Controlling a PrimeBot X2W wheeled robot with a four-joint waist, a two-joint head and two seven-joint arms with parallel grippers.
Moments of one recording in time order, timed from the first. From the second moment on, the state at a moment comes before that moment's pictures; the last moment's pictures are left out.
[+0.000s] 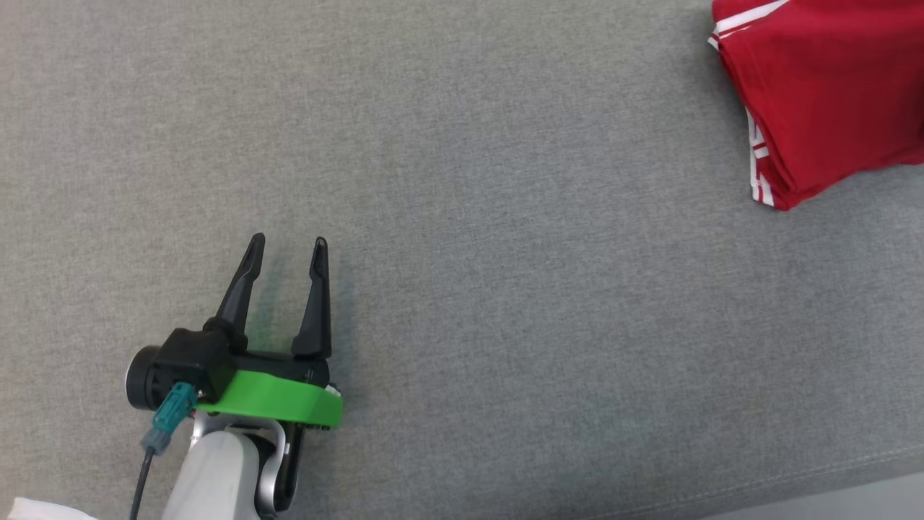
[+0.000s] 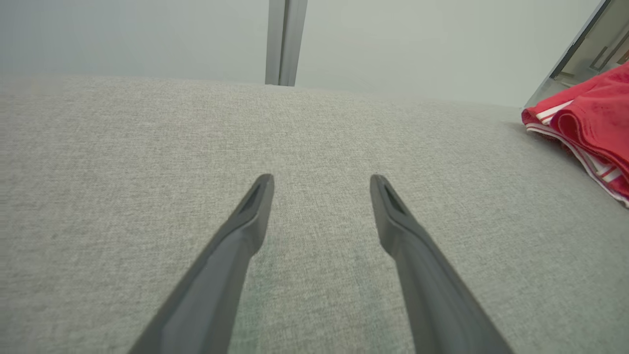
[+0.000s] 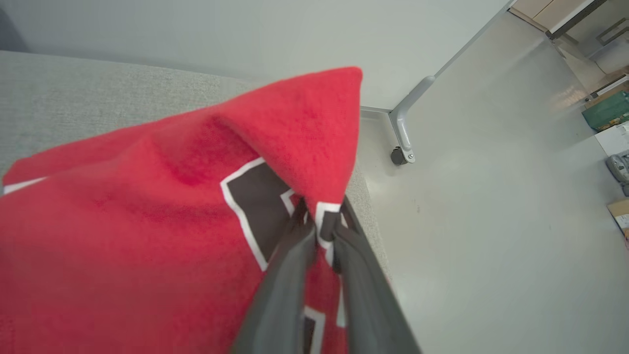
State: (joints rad) left arm -0.21 0.07 -0.18 0.15 -0.27 -0.13 -0.26; right arm -1.02 -0.44 -0.09 0.70 -0.01 0.13 0.35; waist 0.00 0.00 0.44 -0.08
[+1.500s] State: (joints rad) left arm -0.09 0.06 -0.06 0.27 -0.28 -0.09 -0.26; right arm -0.61 -0.06 -0.07 0.69 0.00 0.13 -0.25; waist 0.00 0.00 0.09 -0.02
